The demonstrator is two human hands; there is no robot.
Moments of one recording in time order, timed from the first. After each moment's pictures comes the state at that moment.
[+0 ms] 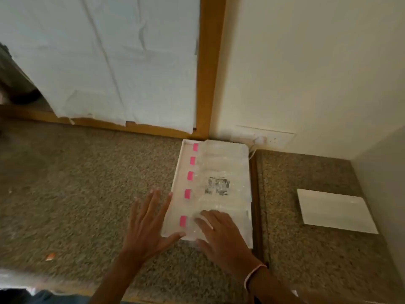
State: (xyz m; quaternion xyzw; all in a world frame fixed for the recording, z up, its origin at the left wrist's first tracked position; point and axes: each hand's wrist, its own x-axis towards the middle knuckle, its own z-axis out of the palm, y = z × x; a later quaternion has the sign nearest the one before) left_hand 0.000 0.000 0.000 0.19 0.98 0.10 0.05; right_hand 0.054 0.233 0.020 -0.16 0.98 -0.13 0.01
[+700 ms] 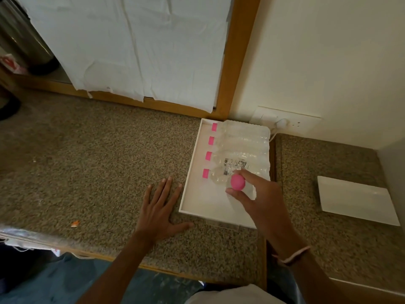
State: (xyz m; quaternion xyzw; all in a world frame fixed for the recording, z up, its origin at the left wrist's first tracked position) left_hand 0.010 -0.034 -0.046 0.20 0.97 0.10 0.10; right_hand 0.038 0.238 0.112 0.03 0.90 -0.44 -0.06
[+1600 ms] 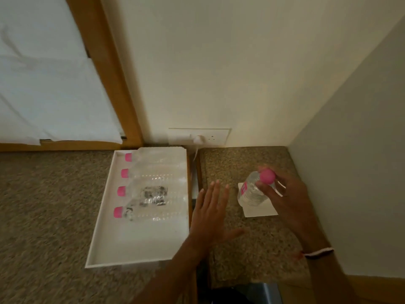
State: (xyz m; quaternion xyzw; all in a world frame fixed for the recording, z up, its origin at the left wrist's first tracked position) left_hand 0.013 0.321 -0.008 0.37 0.91 0.19 0.05; right_hand 0.070 0.493 0.134 0.20 0.85 -0.46 -0.14
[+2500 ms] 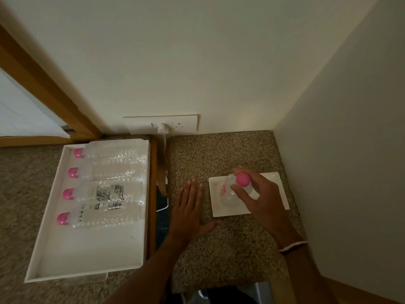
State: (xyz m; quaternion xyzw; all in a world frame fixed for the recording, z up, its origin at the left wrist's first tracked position) left_hand 0.008 0.391 -0.087 0.33 0.93 0.15 0.11; right_hand 0.065 0.586 0.065 0.18 0.86 -0.47 -0.06
